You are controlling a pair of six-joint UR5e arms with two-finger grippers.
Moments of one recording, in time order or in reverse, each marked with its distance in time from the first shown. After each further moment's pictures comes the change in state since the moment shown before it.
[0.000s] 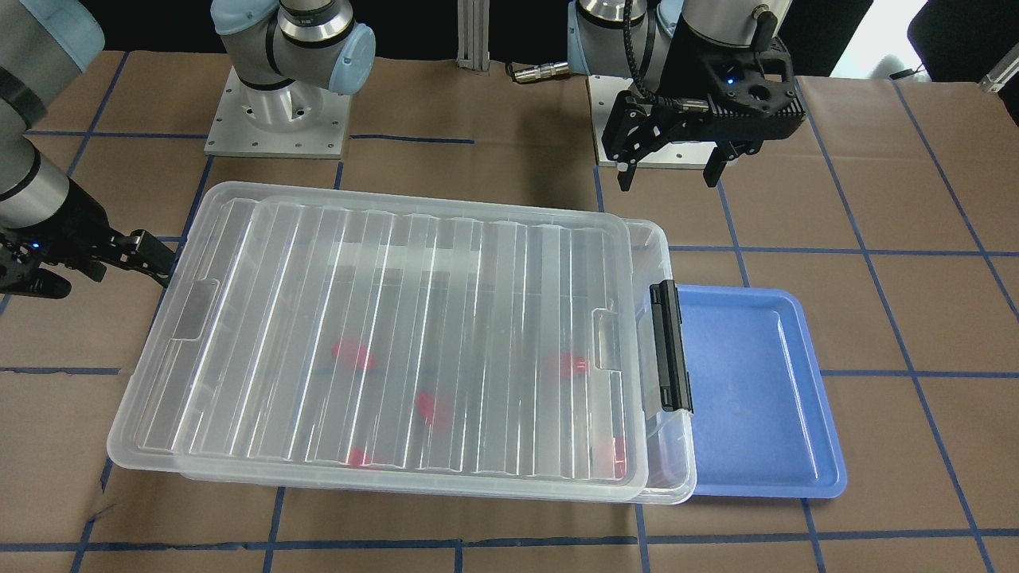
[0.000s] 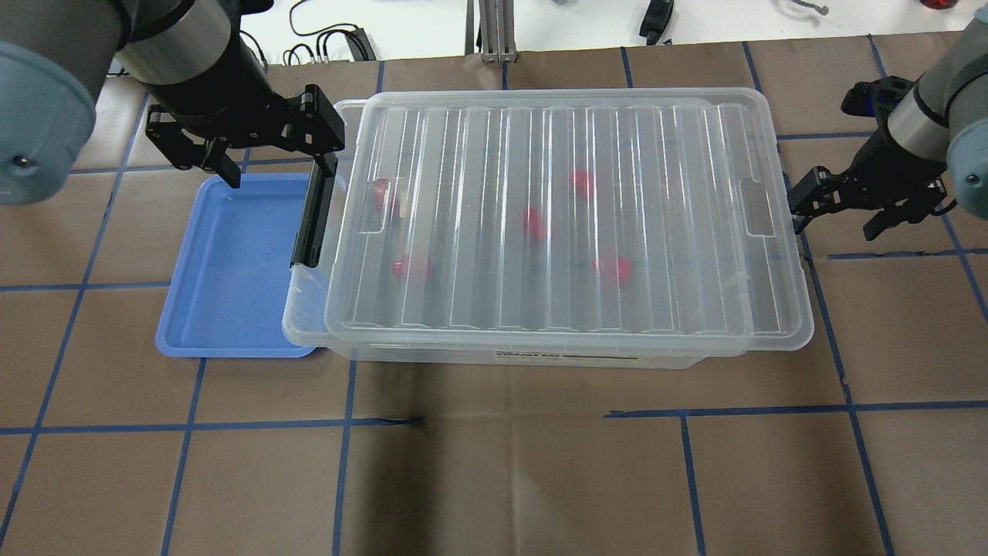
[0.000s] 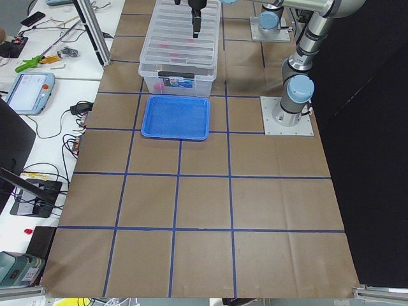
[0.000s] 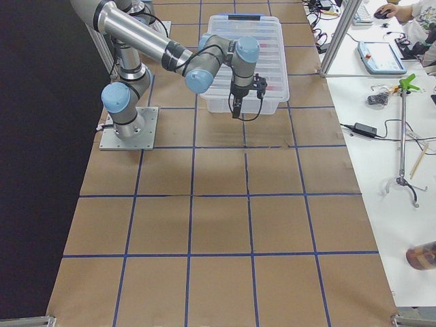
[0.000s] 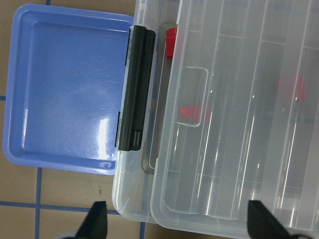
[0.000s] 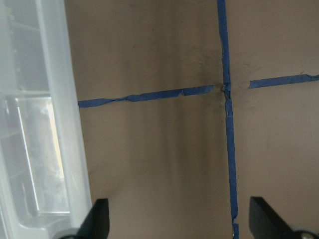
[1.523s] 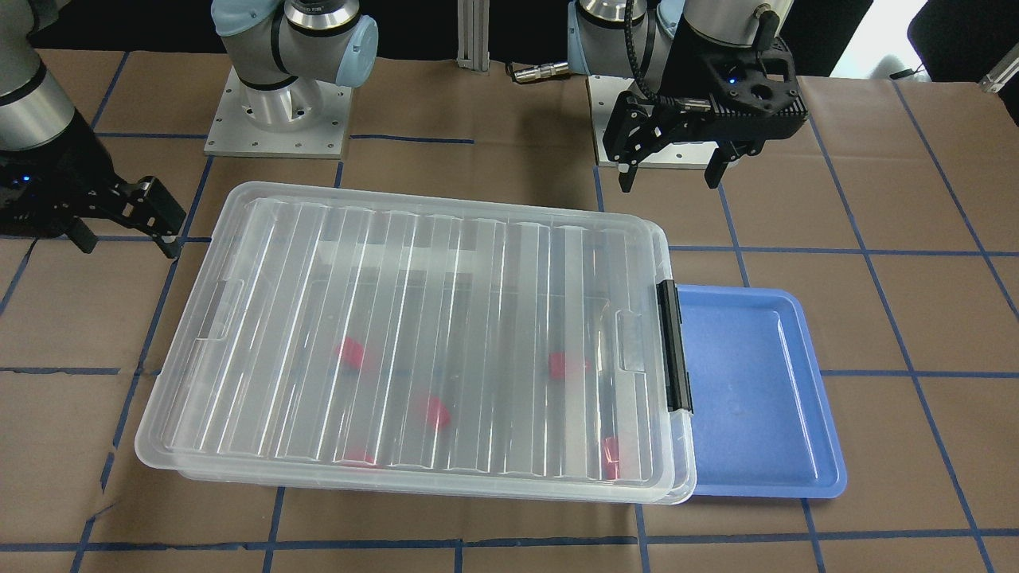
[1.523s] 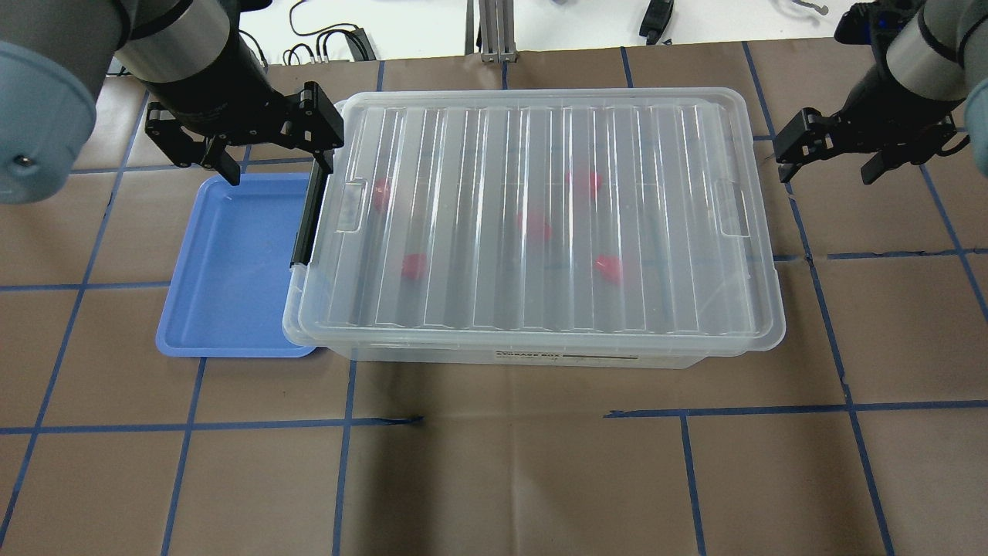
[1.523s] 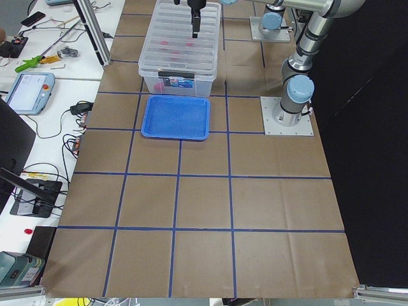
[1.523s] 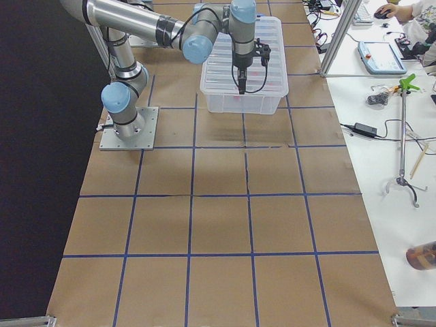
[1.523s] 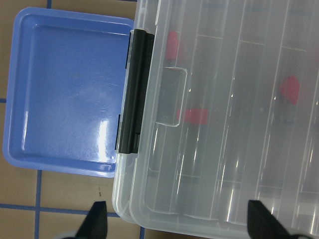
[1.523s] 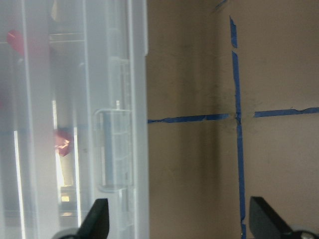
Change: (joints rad) left arm 0.002 -0.001 0.000 0.009 0.000 0.001; right arm 0.138 -0.114 -0.126 0.092 -0.007 0.088
